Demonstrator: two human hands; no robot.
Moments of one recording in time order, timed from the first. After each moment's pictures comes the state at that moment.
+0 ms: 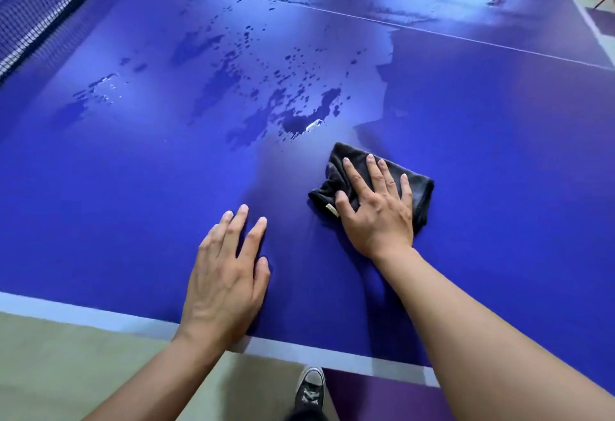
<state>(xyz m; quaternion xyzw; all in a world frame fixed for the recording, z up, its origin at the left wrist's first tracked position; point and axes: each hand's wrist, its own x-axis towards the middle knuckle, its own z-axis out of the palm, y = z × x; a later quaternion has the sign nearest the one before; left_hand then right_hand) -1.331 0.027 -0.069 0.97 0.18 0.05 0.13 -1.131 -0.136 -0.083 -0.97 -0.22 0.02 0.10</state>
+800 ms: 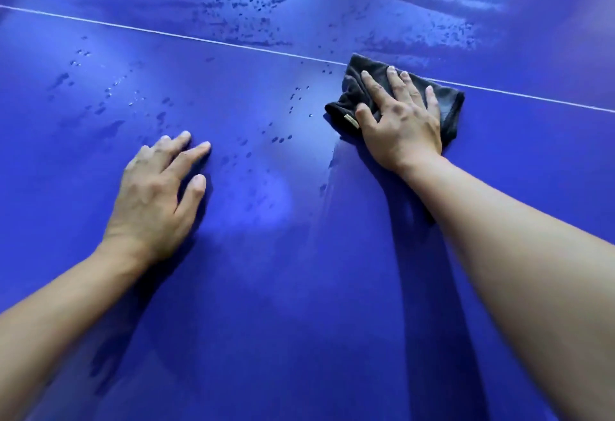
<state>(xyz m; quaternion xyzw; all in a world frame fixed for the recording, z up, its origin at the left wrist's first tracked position) -0.970 0.216 -0.077 0.96 0.21 0.09 0.19 -0.703 -0.017 -0.089 -0.97 -0.23 0.01 0.10</state>
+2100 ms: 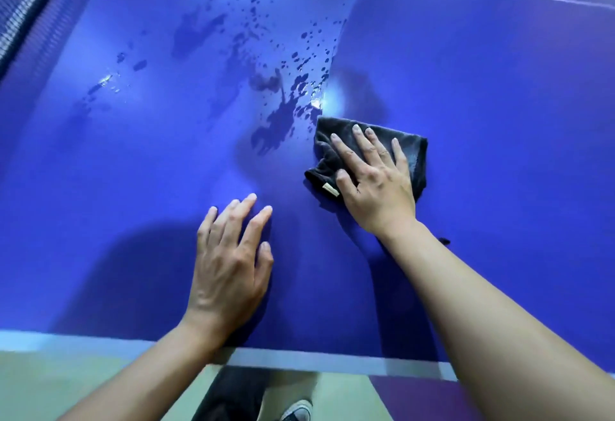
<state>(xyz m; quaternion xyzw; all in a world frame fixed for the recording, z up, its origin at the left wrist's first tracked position) -1.311 0.115 -0.072 0.98 0.12 0.08 0.16 -1.115 -0.055 -0.084 -0.95 -0.27 0.01 0.13</state>
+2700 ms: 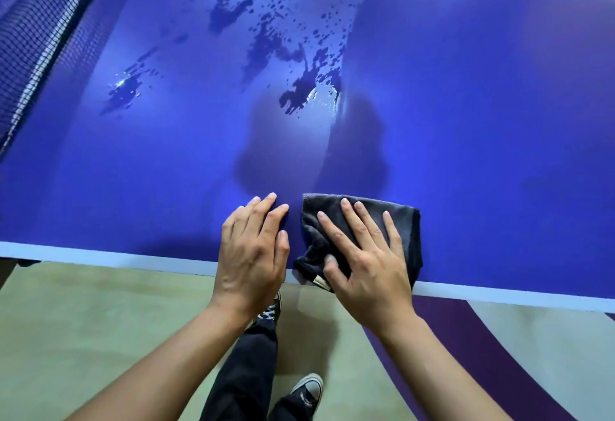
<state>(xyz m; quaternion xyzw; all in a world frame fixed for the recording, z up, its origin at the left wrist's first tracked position) -1.401 0.091 -0.068 0.97 0.13 0.09 0.18 -1.334 -0.100 -0.081 -0.94 -0.31 0.00 0.14</state>
